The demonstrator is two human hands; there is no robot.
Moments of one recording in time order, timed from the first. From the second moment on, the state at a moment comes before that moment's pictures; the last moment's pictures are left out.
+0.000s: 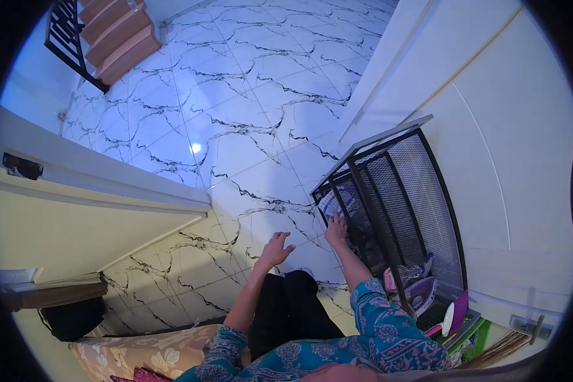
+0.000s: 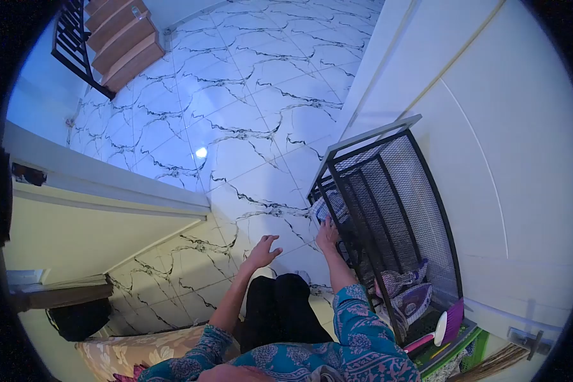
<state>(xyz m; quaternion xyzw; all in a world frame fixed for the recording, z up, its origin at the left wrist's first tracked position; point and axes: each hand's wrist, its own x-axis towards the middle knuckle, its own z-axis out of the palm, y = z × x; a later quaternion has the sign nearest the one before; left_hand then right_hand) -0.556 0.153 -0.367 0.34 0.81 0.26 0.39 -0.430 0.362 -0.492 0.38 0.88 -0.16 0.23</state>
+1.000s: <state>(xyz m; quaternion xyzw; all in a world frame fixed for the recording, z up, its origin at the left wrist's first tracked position) -0.315 0.161 0.006 0.41 0.53 0.41 0.61 -0.109 0.136 -0.030 0.28 0.24 -0.86 -0.35</state>
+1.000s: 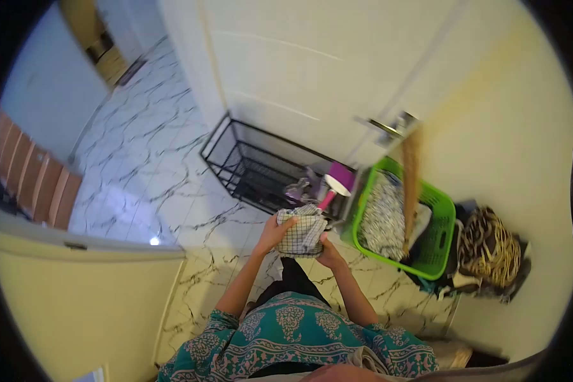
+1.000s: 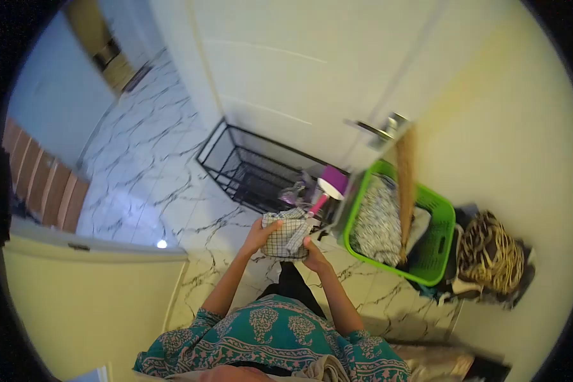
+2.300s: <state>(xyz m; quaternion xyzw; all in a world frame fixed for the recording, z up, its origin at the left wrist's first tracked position) 0.537 -0.327 0.091 0.79 -0.31 -0.12 0.52 0.434 -0.681 0.119 -0.76 0.42 -0.44 0.22</state>
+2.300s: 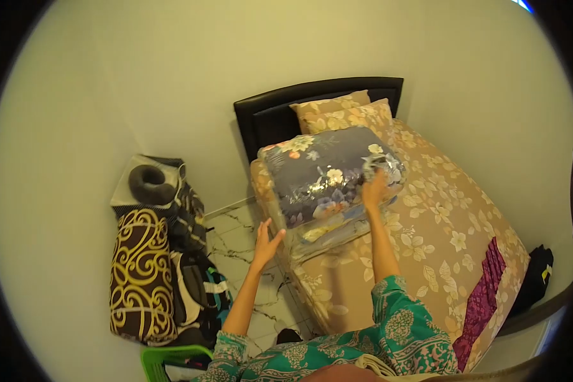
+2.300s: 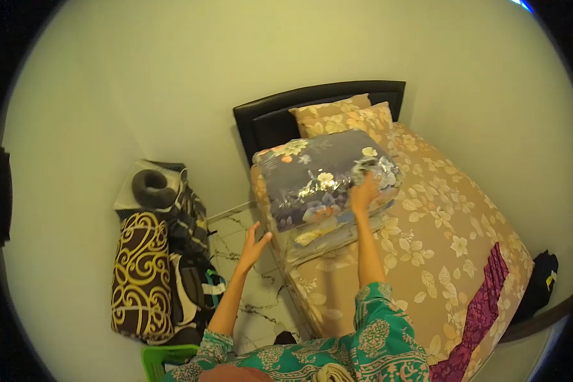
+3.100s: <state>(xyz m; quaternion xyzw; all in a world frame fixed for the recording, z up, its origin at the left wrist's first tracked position) 0.740 -0.510 0.087 0.69 -0.22 -0.14 0.68 0.597 -0.699 0.151 -0.98 0.15 -0.12 0.03</state>
